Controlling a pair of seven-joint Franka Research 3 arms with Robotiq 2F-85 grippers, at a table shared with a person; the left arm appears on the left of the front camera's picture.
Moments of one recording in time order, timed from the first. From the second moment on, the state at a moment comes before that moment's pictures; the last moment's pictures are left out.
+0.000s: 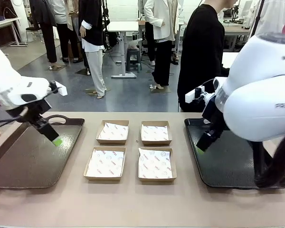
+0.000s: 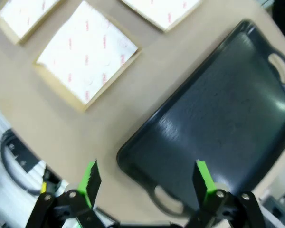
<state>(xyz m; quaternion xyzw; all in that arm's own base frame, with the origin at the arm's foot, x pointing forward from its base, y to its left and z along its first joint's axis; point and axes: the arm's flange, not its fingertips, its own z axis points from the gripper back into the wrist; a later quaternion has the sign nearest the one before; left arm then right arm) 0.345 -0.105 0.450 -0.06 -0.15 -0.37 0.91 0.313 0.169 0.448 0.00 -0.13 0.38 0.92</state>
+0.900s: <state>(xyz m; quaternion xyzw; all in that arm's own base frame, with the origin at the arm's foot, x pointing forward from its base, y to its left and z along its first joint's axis) 0.334 -0.096 0.468 -0.09 -0.14 -0.36 0.92 0.300 0.158 0.466 0.04 -0.12 0.36 0.92</state>
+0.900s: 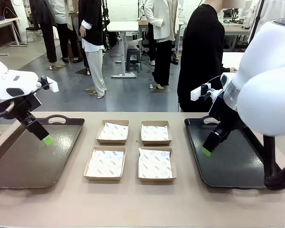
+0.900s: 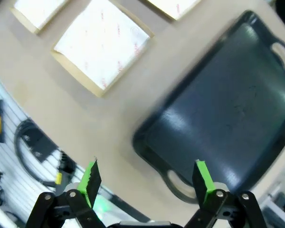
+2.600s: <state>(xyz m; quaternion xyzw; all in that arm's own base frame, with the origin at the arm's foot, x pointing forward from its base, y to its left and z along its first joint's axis) 0.321 0.150 0.417 -0.61 -0.11 0.05 0.79 0.275 -0.128 0.401 0.59 -0.14 0.02 0.79</state>
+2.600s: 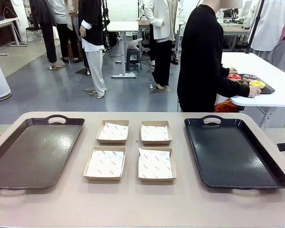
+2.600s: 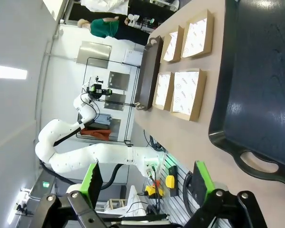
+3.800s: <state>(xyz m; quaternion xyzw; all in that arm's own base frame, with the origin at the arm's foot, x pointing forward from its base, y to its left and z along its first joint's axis) 0.322 0.146 0.417 -0.61 -0.10 0.05 0.79 0.276 -0.128 0.399 0.59 -0.14 0.01 0.79</state>
